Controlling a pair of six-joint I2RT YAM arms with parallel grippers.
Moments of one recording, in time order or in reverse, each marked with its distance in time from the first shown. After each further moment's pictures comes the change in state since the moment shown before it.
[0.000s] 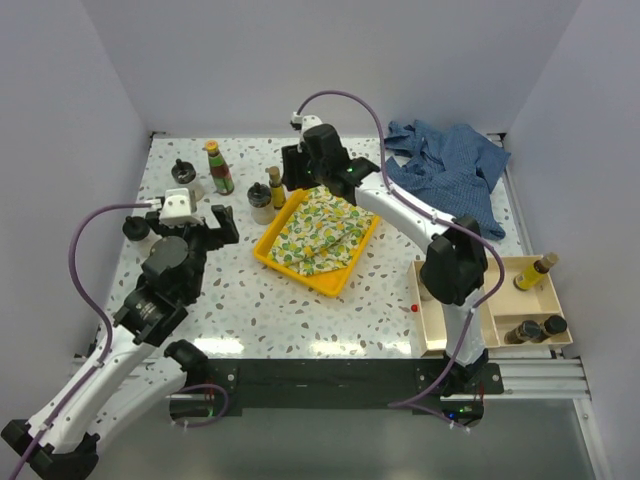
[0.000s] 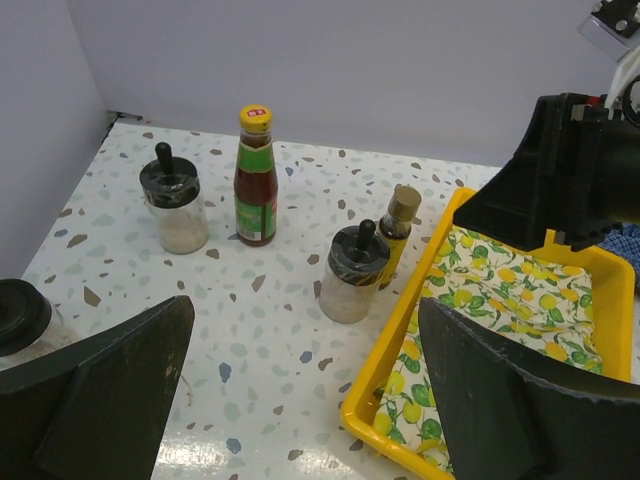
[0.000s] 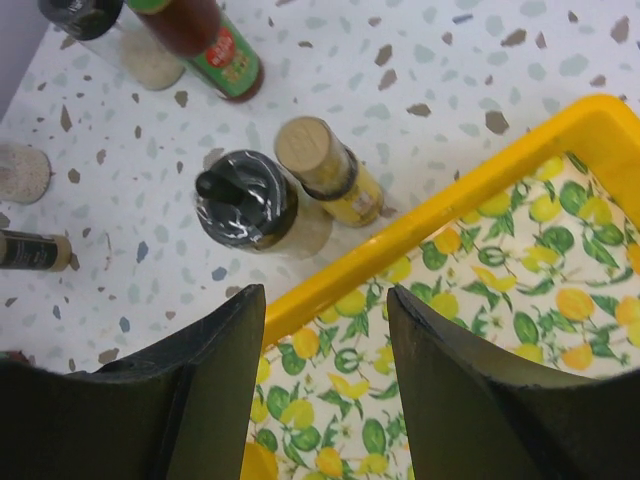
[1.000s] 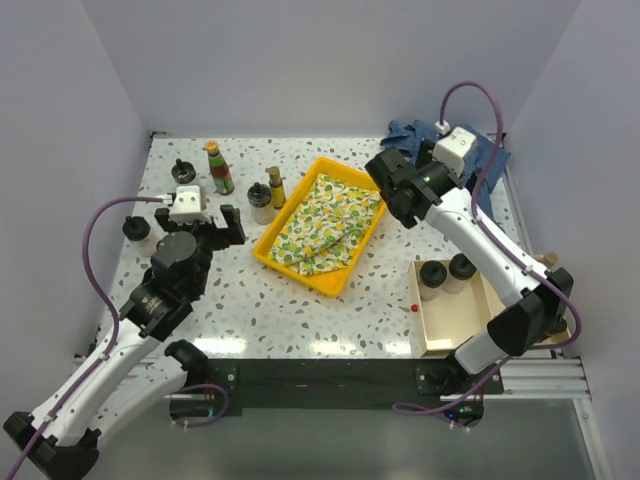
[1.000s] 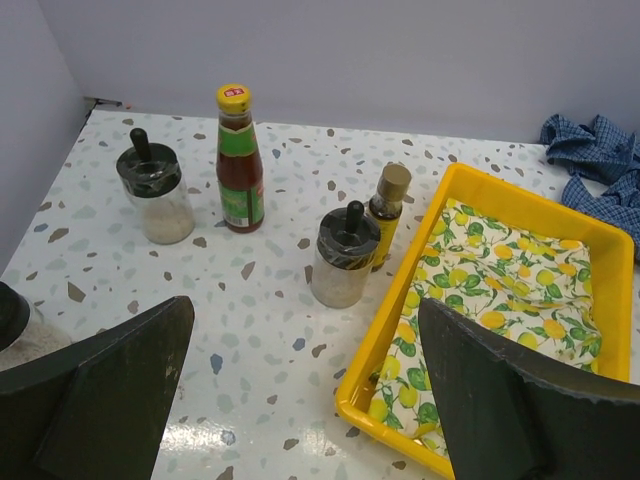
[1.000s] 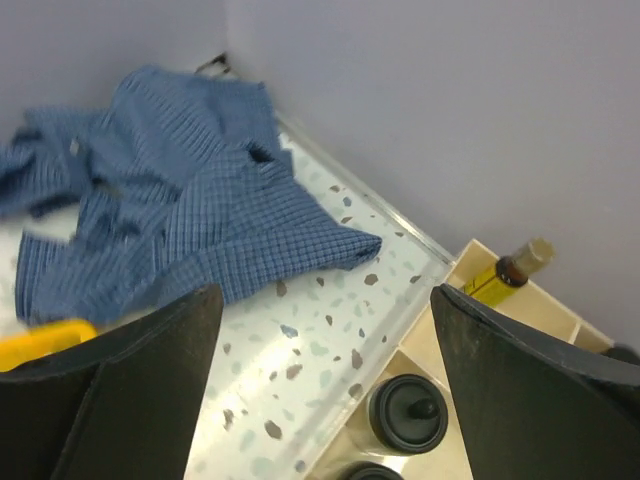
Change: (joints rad) left arm 0.000 0.040 0.000 -0.008 0.042 -0.004; right arm -0.080 -0.469 -0.219 -0.909 1.403 0.806
